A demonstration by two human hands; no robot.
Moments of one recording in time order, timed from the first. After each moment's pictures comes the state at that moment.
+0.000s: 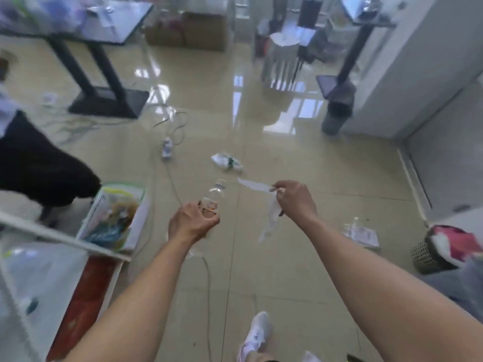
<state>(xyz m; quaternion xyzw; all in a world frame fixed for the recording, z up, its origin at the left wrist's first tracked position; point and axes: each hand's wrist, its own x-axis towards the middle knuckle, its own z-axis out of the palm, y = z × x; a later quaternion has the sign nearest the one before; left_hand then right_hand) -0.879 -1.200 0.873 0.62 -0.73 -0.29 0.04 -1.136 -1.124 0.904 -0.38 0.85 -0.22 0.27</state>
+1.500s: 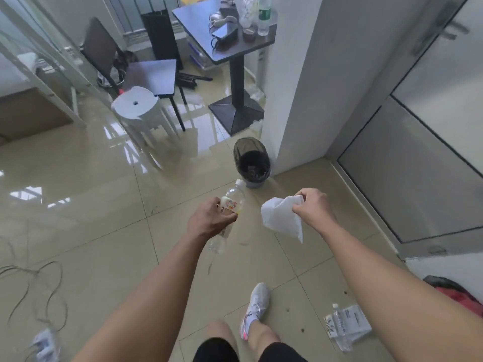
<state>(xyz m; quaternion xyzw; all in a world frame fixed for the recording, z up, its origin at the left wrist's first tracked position) -1.873 -1.791 0.842 0.38 -0.84 -0.36 -0.12 -2.041 -1.568 0.851 -0.12 0.92 -0.28 0.23</state>
